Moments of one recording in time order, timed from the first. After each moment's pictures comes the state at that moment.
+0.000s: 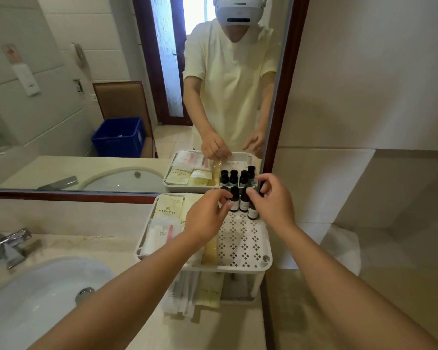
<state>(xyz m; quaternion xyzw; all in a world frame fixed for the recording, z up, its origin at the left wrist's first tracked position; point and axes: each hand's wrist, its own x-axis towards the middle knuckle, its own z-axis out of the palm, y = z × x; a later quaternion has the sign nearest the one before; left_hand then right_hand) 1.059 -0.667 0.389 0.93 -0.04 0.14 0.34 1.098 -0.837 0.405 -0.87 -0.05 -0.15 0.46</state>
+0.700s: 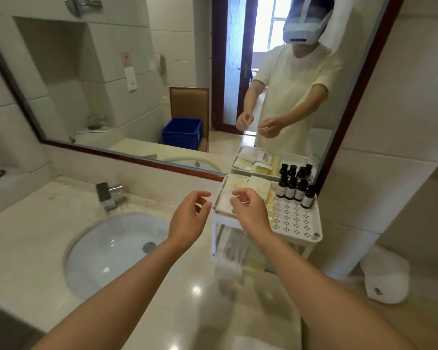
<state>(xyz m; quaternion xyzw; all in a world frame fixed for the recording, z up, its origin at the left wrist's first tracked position) 0.868 -0.545 0.388 0.85 0.14 0.25 0.45 0.941 -0.688 0.405 -0.78 -0.14 0.04 0.61</state>
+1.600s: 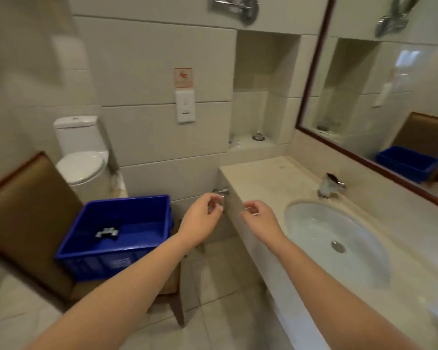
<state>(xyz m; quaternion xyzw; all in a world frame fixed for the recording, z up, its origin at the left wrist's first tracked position) 0.332 -0.372 0.381 0.73 0.47 0.37 0.34 0.497 -0.421 0.389 -0.69 -0.48 0.31 0.44</state>
